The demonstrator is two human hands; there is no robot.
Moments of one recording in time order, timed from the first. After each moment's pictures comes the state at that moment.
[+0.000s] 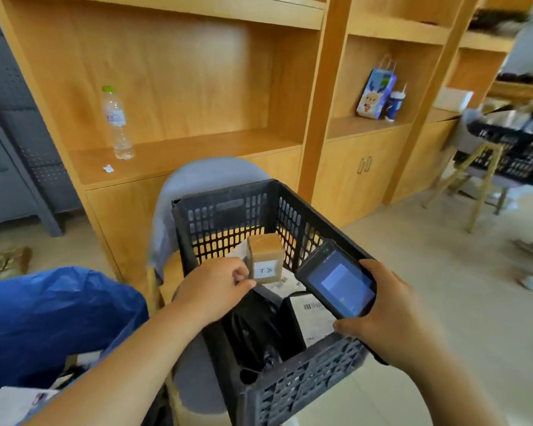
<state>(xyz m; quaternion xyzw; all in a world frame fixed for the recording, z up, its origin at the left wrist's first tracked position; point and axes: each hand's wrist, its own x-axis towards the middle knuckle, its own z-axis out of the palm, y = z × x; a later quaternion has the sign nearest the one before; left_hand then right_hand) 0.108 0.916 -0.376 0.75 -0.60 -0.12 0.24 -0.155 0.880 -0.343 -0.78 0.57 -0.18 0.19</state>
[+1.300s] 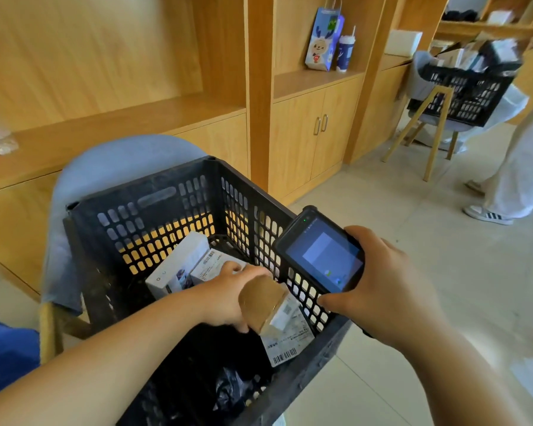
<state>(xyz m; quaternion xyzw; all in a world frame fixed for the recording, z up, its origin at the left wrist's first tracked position) 0.063 0.770 -0.458 0.62 -0.69 -0.37 0.01 -0.186 0.798 -0.361 -0.76 0.60 -0.22 0.14</state>
